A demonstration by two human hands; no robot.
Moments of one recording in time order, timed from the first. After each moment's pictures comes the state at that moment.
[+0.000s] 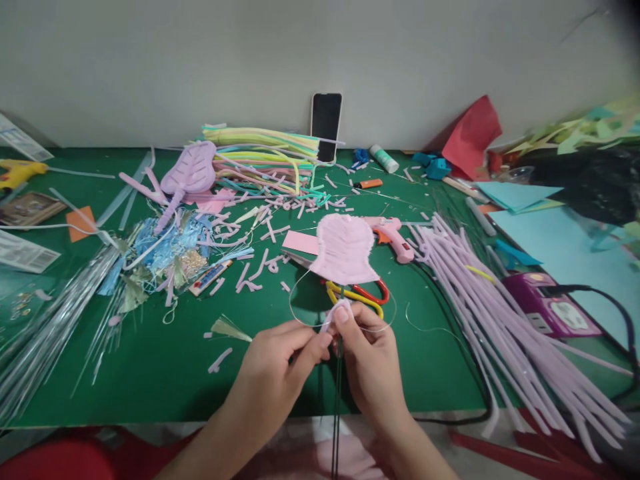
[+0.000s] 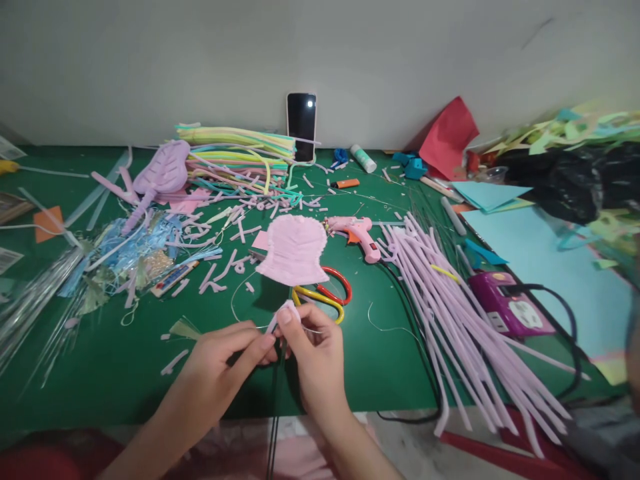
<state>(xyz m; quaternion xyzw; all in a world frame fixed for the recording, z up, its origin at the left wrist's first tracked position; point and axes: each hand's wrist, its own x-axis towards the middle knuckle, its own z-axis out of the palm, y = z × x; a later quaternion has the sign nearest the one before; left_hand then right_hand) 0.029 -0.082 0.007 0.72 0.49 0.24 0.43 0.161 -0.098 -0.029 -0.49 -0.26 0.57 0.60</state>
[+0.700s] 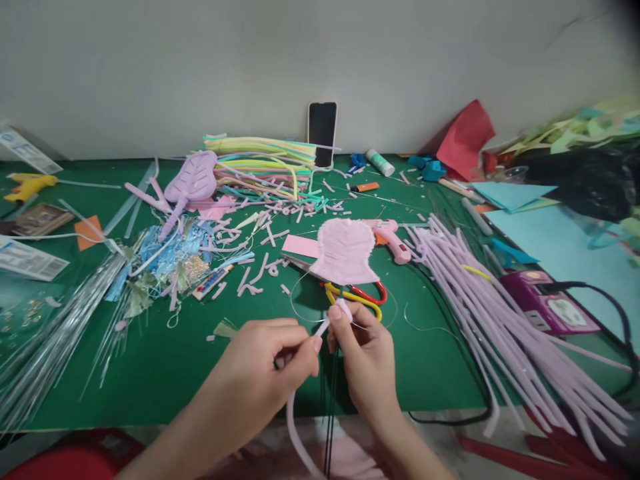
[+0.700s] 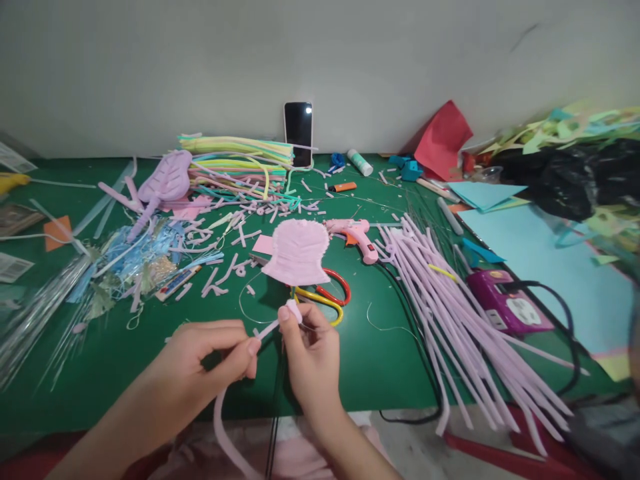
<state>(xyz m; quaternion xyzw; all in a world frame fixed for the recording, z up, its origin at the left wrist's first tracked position) 0.014 -0.072 0.047 0.74 0.48 0.15 0.45 0.155 -0.096 -0.022 -0.57 -0.33 0.48 0.57</state>
